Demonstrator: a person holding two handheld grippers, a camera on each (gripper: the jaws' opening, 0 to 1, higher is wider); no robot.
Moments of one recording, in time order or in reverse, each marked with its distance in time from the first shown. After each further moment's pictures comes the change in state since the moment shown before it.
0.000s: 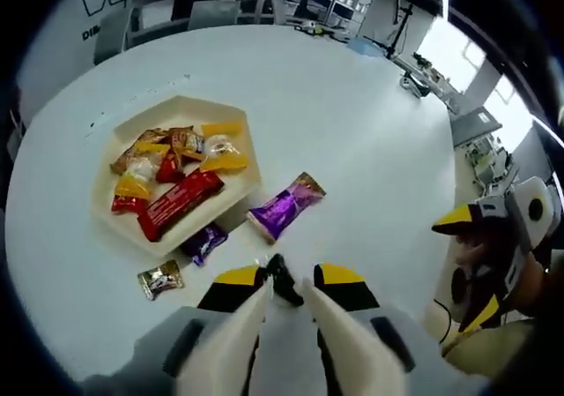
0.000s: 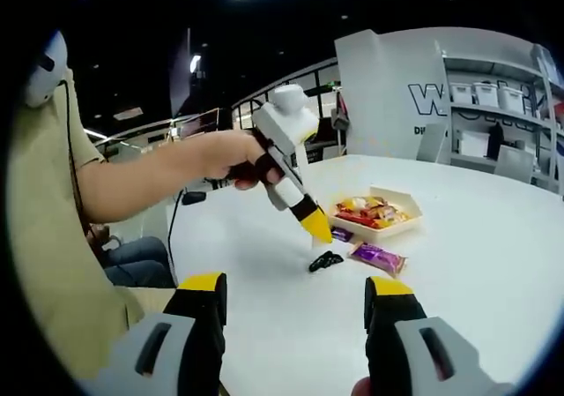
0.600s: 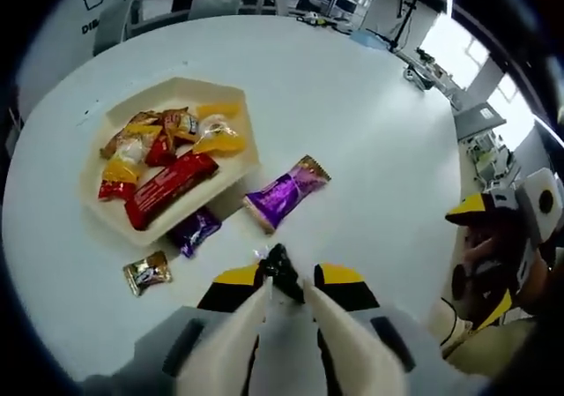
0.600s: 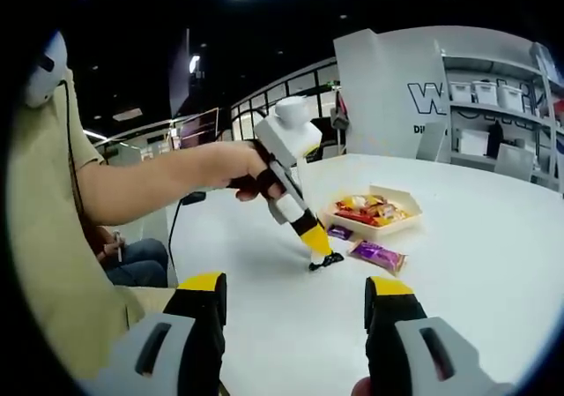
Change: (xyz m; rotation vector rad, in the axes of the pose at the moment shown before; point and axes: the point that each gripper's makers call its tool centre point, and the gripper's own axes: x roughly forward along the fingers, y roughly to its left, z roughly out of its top) left arm 0.016 0.002 -0.011 0.018 0.032 -0.001; right arm -0.001 -0.001 -0.002 0.007 -0.002 -0.001
